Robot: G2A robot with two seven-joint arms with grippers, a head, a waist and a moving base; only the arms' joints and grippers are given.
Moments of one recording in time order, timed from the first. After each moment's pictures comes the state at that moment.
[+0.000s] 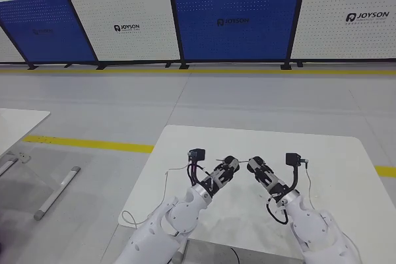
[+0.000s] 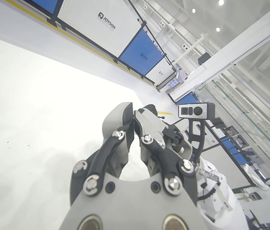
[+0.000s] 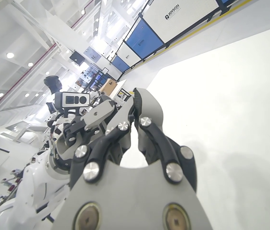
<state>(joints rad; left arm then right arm) 1.41 -1.26 -1.07 -1.70 0.37 -0.04 -0.07 -1.31 -1.30 1.11 -1.53 -0.35 -0.25 0.27</state>
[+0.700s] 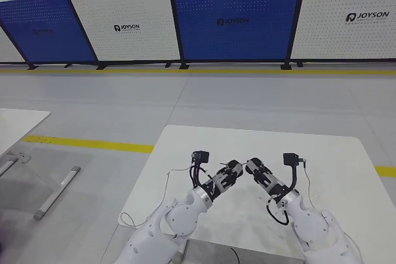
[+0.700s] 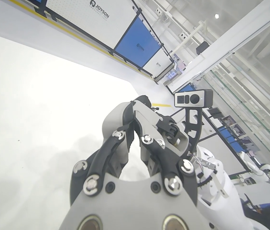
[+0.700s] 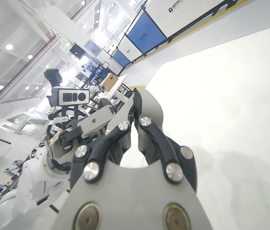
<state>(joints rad) 1.43 -1.25 -1.07 -1.74 0.39 -0.07 -0.14 -1.30 -1.30 1.11 -1.53 -0.35 -0.25 0.32</state>
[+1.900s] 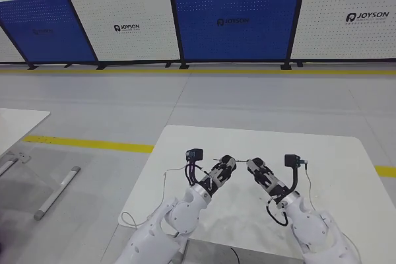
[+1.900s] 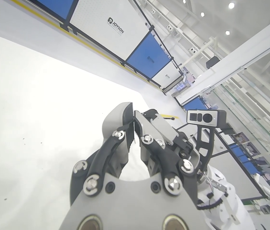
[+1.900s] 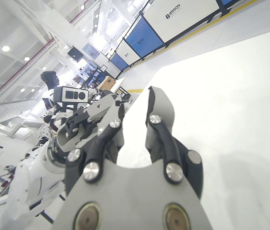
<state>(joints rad) 1.42 -1.26 -1.07 -1.73 0.39 0.03 -0.05 -1.32 -1.30 1.11 -1.53 -0.39 -0.26 0.27</state>
